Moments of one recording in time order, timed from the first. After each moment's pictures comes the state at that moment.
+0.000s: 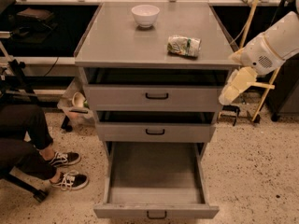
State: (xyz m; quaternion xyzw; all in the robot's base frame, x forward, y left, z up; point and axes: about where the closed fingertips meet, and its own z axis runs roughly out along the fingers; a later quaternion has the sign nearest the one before) arm 0.585 -0.226 0.867 -0.53 0.80 0.14 0.25
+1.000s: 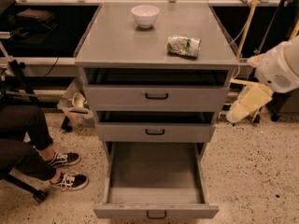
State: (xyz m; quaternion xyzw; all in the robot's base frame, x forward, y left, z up) arm 0.527 -0.233 0.885 -0.50 0.81 0.05 0.28
